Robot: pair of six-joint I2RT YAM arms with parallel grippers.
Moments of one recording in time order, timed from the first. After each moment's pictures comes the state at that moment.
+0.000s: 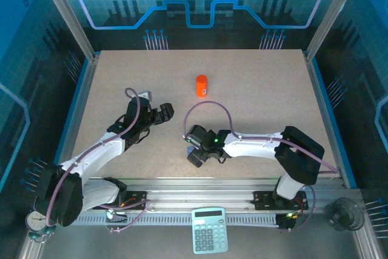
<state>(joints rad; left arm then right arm) -0.36 1.17 0.63 -0.09 -0.02 -0.65 1.05 1.67 0.95 -0.45 0.23 0.12</state>
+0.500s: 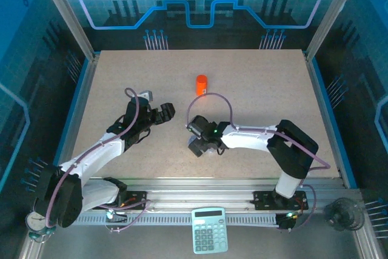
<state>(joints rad) -0.36 1.16 0.62 -0.08 0.03 -0.66 0.93 1.73 1.00 -0.42 0.27 0.12</state>
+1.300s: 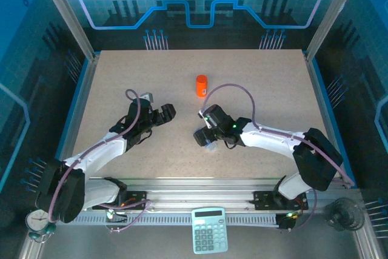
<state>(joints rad) -0.36 1.20 0.60 -0.03 0.04 -0.74 0.82 1.51 0.89 -0.34 0.15 0.20</state>
